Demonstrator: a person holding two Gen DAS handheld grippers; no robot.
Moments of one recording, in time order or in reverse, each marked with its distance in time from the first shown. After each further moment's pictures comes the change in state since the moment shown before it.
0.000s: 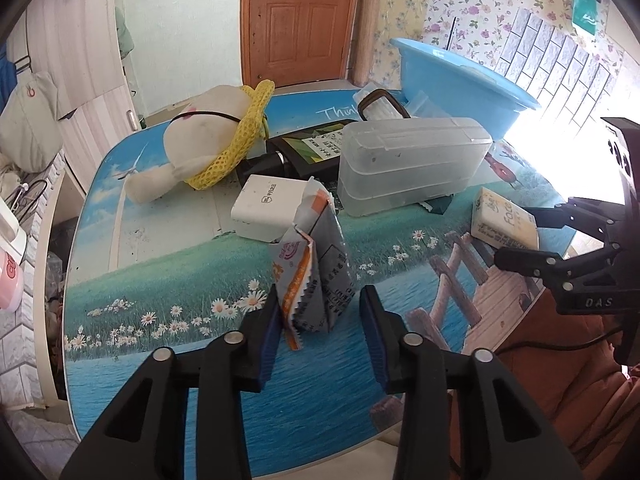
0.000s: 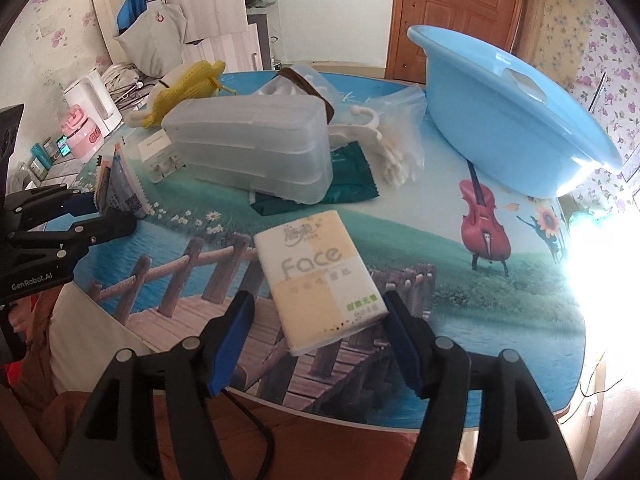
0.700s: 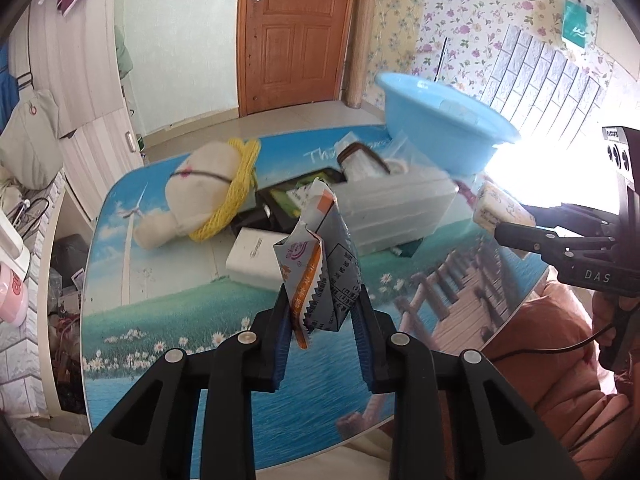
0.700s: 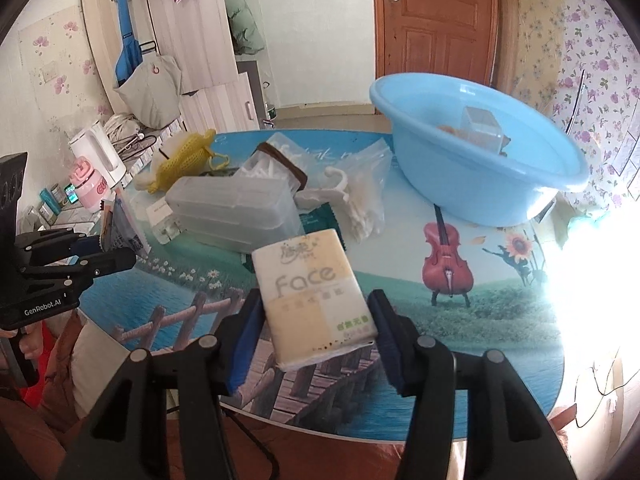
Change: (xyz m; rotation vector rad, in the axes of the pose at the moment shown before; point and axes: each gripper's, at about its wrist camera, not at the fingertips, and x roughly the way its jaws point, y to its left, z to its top) left arm -0.033 -0.015 0.026 0.004 -0.081 -0.018; right arm -0.036 -0.020 0.010 0.078 -0.163 0.023
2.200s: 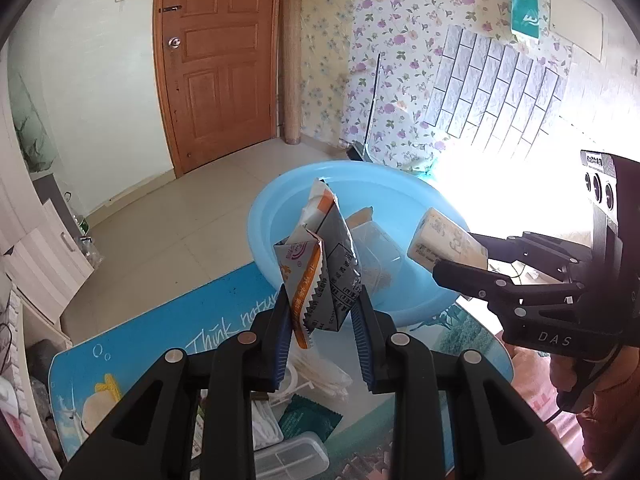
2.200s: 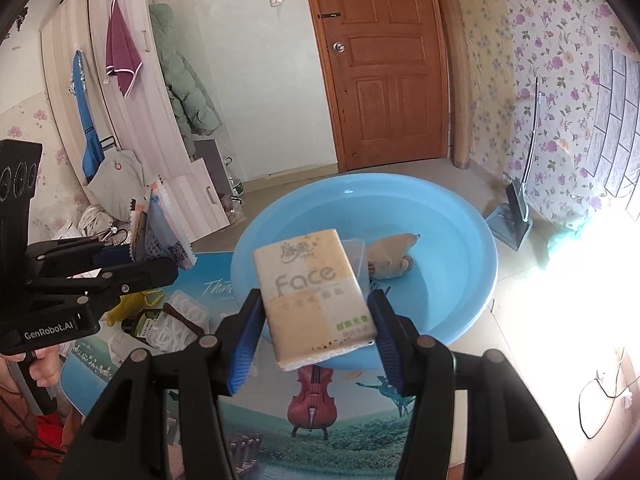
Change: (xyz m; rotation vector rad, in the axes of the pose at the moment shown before) left arm 0.058 -0.116 0.178 0.184 -0.064 -0.126; right arm -0.029 -0.133 0.086 0.138 -0.199 -0.025
